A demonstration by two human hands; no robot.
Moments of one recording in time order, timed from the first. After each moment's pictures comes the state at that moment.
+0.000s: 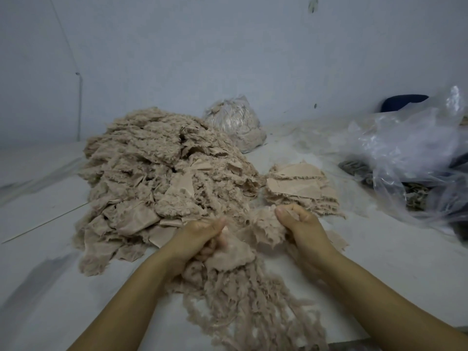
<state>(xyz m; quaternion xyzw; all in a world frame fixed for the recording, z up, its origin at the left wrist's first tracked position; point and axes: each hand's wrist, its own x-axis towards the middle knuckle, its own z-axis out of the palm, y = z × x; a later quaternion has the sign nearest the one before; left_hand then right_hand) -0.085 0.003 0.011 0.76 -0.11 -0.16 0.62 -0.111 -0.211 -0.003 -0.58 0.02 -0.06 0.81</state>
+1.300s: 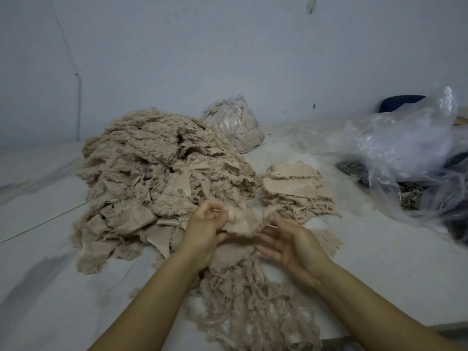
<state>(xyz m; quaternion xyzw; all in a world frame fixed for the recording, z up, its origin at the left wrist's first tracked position) -0.091 -0.043 0.018 0.61 0.00 -0.03 0.79 -0.123 -0.211 -0.012 -0.46 0.08 0.07 0.88</state>
